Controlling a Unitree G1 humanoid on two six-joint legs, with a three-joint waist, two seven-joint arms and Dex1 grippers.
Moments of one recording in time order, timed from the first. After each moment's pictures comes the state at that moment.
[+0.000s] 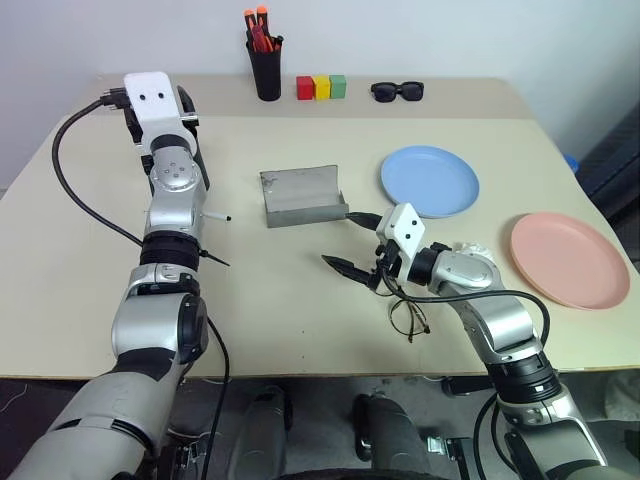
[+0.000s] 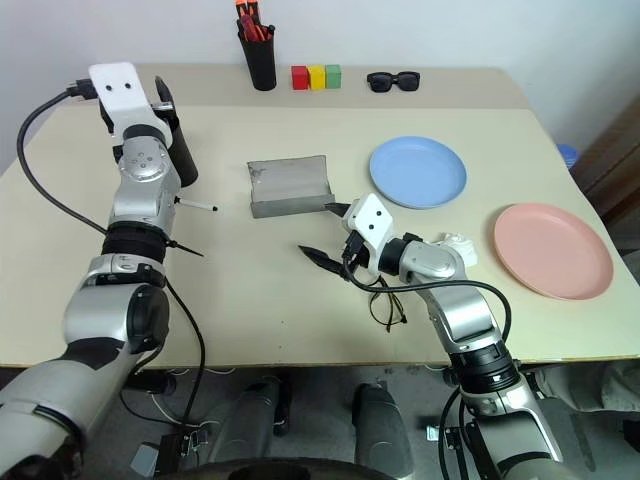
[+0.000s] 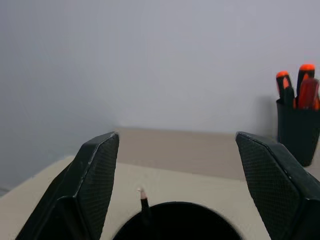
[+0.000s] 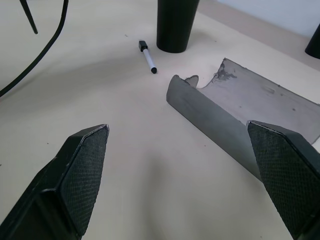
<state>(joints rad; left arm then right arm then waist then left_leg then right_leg) -1.05 0.28 0.23 0.75 0.01 -0.05 0.28 -0.39 -0.41 0.17 -0.17 0.24 0.32 0.75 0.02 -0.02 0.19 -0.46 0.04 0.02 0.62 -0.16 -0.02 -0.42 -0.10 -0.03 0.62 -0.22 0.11</state>
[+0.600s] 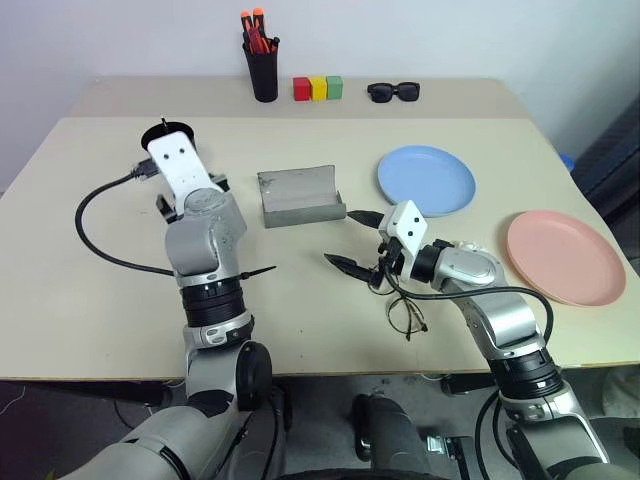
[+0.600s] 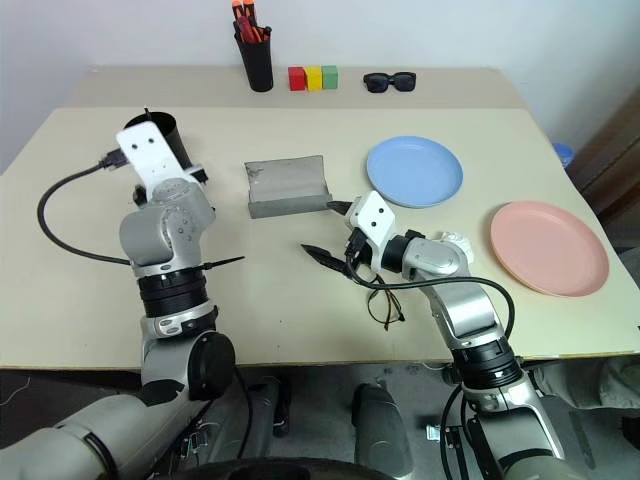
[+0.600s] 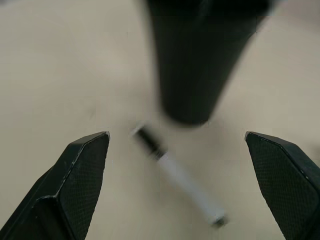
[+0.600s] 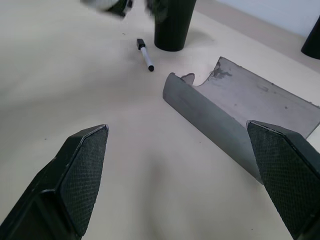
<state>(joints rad) -0.90 -0.08 0.49 0.03 0.01 1.07 0.68 -0.41 -0.43 0.16 -0.16 0.25 0.32 0.80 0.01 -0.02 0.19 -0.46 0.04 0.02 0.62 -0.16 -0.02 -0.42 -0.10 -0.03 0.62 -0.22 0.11</state>
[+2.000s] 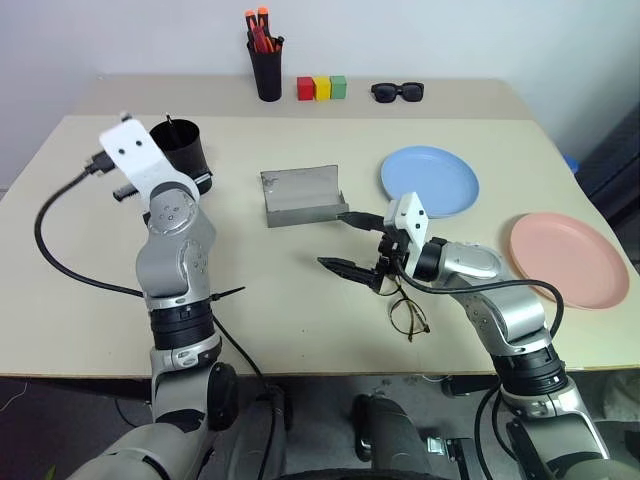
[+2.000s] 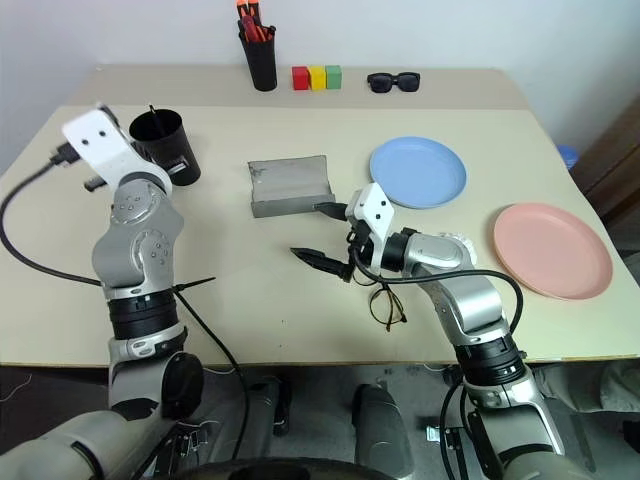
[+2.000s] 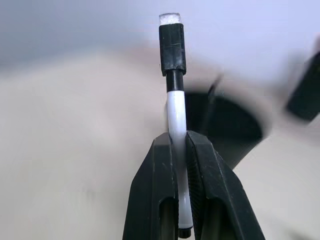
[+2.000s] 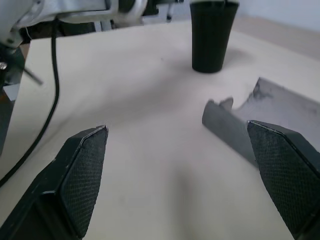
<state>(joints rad) -0.68 0.13 0.25 -0.15 -0.10 0.57 0.44 -0.45 -0.42 0.13 -0.21 0.40 0.44 0.86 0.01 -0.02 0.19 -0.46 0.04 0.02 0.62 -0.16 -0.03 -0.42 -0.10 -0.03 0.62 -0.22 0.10</state>
